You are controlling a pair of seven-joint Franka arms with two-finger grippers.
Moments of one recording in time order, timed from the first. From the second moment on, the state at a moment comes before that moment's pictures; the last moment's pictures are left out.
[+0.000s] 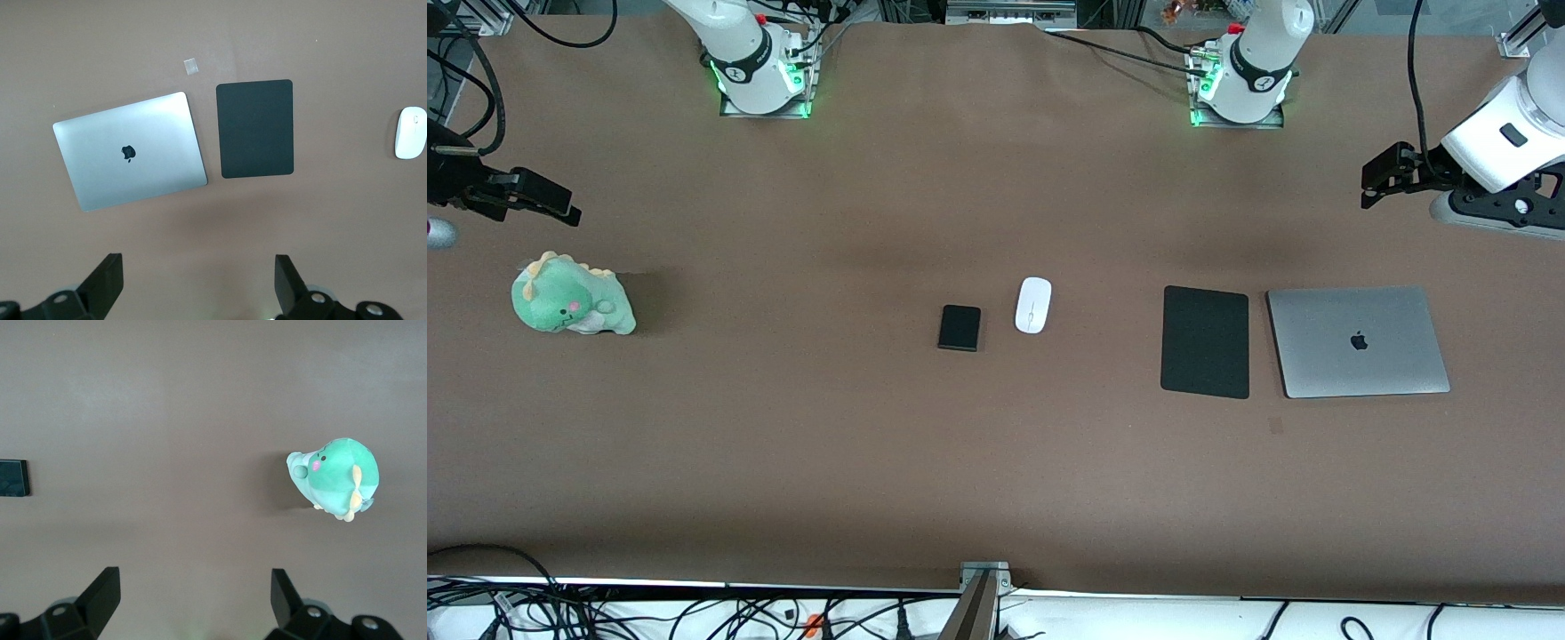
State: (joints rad) left arm 0.01 -0.03 -0.08 -1.64 0.02 1.53 0.10; right arm 0.04 0.03 -0.08 -1.58 0.03 1.54 0.03
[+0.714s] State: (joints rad) left arm 0.00 0.01 -0.09 -1.64 0.02 1.50 0.10; right arm 0.04 0.04 -0.08 -1.58 0.03 1.54 0.03
